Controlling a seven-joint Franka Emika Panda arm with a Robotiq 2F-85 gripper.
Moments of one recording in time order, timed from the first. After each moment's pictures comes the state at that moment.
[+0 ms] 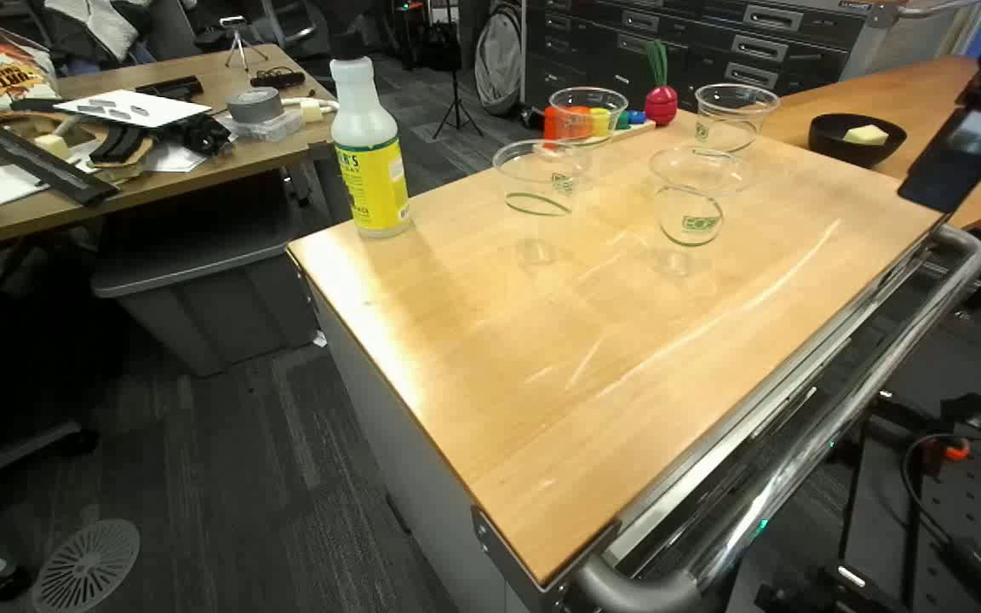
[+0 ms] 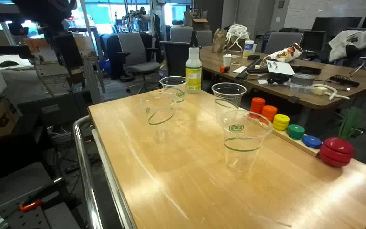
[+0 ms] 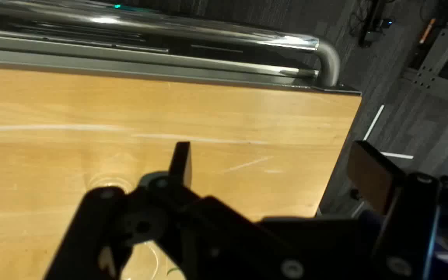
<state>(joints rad) 0.12 -0.88 0.01 -2.82 0.25 2.08 0.10</state>
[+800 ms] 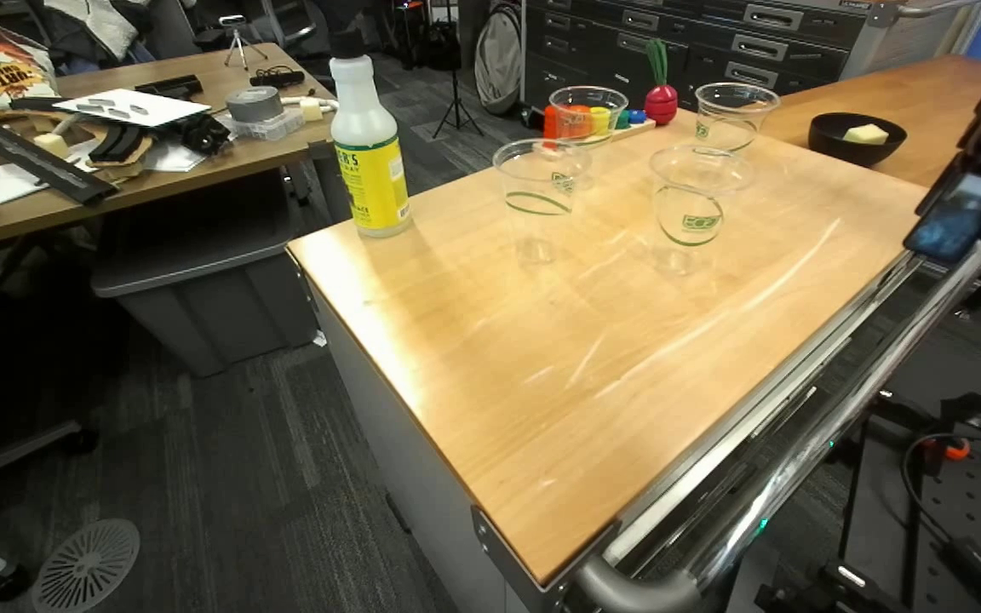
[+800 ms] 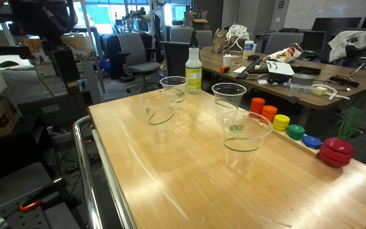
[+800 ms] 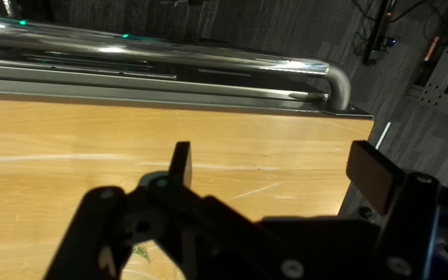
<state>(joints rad) 0.12 -0.86 0.01 -2.85 0.25 2.06 0.10</state>
